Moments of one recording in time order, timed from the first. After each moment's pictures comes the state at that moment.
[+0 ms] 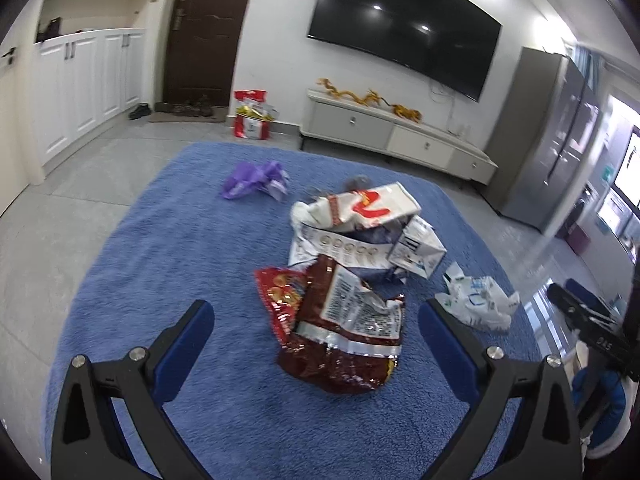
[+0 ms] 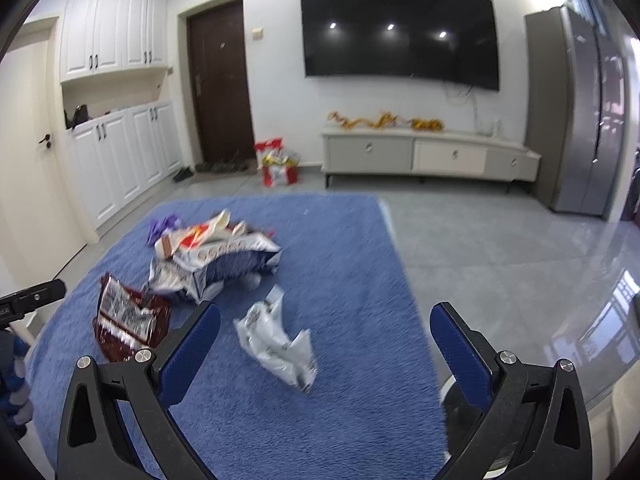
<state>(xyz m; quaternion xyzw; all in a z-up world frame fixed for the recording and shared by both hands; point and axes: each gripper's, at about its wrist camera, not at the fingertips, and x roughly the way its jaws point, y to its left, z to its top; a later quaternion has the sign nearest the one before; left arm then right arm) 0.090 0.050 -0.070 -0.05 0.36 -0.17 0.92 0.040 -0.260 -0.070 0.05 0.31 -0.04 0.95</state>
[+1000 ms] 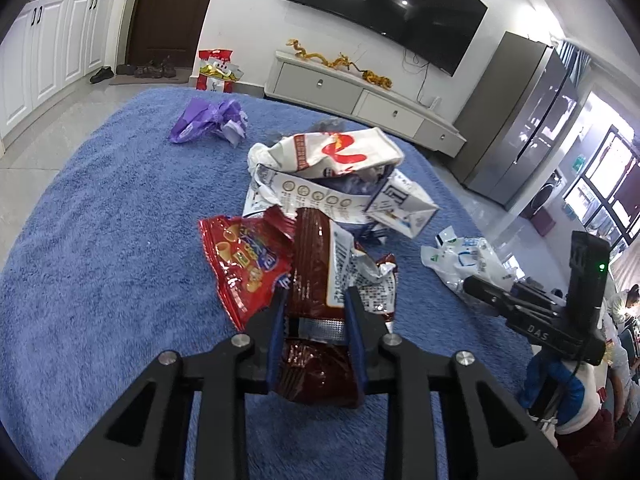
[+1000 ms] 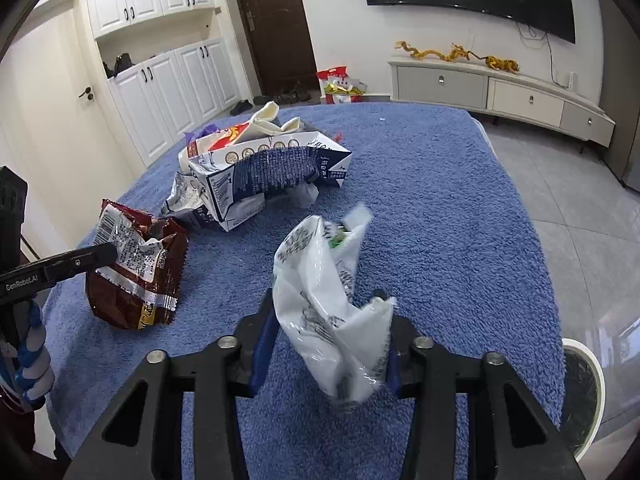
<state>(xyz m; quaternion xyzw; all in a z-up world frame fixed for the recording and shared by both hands) 0.105 0.039 -0.114 -0.08 0.41 -0.24 0.88 0.088 -0.241 -0.141 0.06 0.40 0.08 0.91</state>
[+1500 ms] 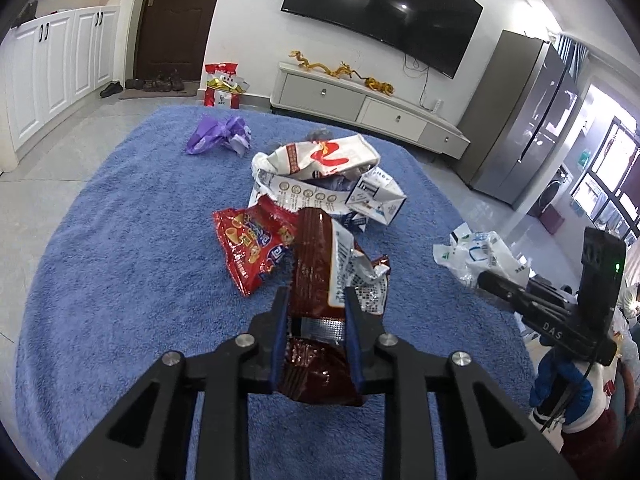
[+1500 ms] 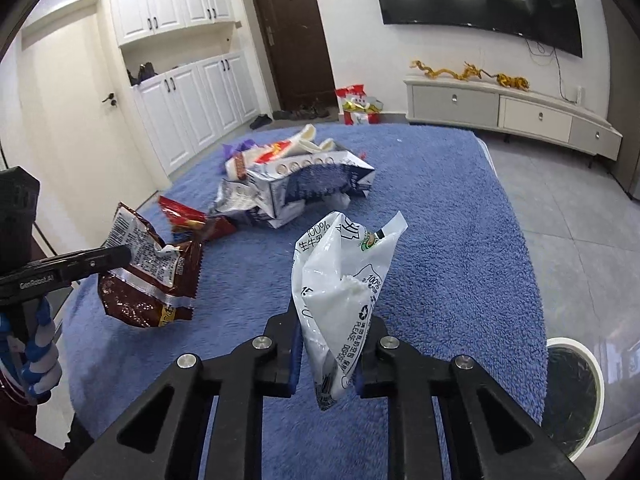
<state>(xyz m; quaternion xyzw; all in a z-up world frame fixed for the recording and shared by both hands) 0.054 0.042 -0.082 -0.06 0.39 -0.22 0.89 0.037 -0.234 -0.112 0.06 0.37 0.11 0.92</state>
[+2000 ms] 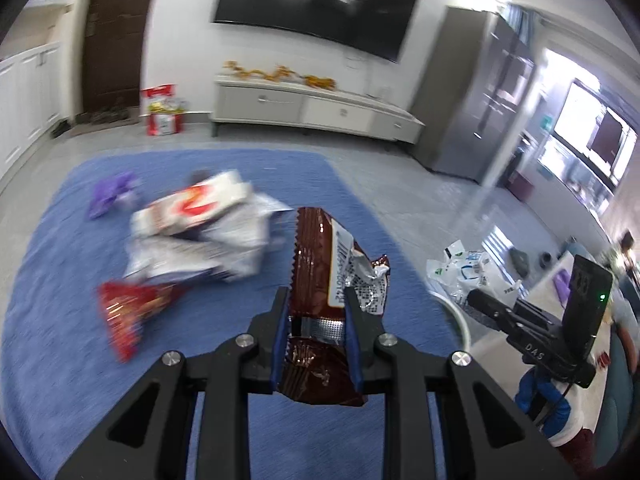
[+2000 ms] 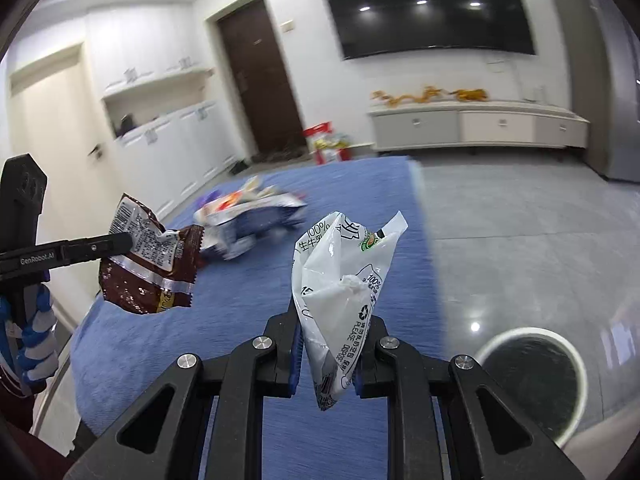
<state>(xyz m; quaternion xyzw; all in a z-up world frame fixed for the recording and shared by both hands) 0.063 -0.099 -0.036 0.00 0.38 -0.31 0.87 -0.014 -0.335 -0.101 0.12 0.30 0.04 0.94</state>
